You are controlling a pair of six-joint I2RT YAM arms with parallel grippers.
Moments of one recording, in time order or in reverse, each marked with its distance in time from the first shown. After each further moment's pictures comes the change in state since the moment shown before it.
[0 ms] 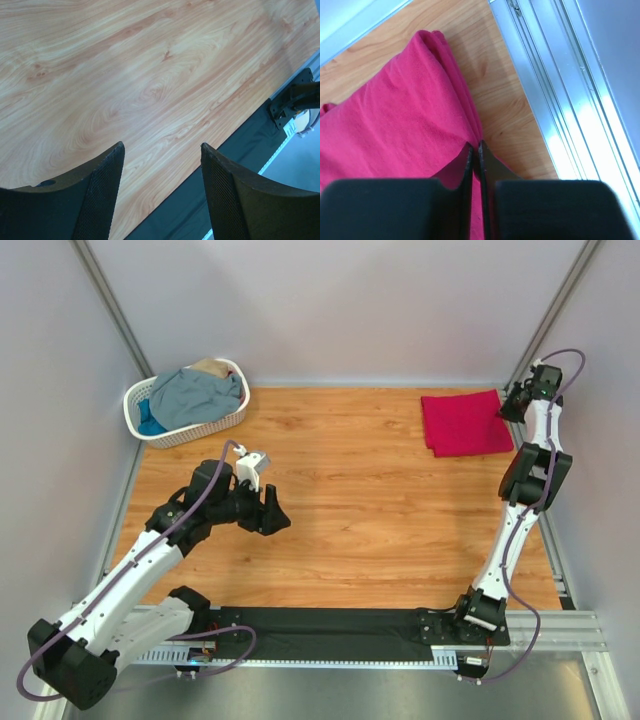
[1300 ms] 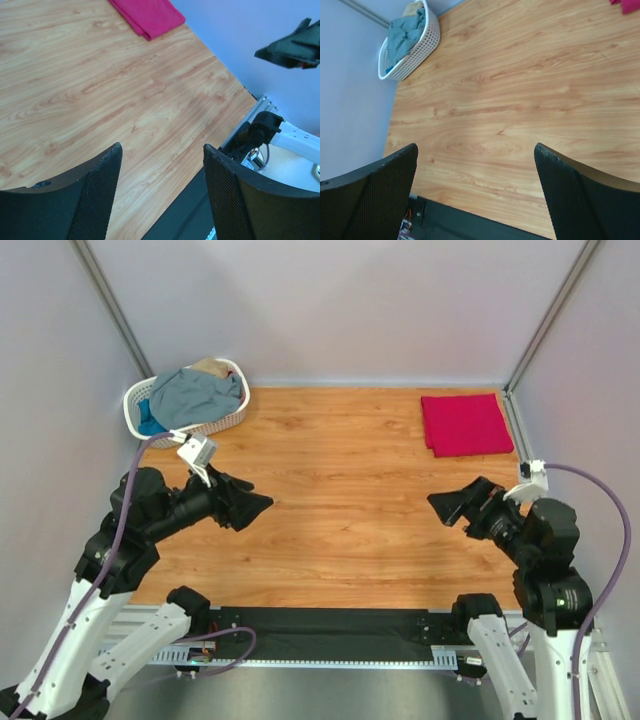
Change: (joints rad) left arm 0.000 -0.228 0.280 -0.060 -0.008 -0.048; right arm 0.453 -2.085 -1.422 -0.193 -0.121 0.402
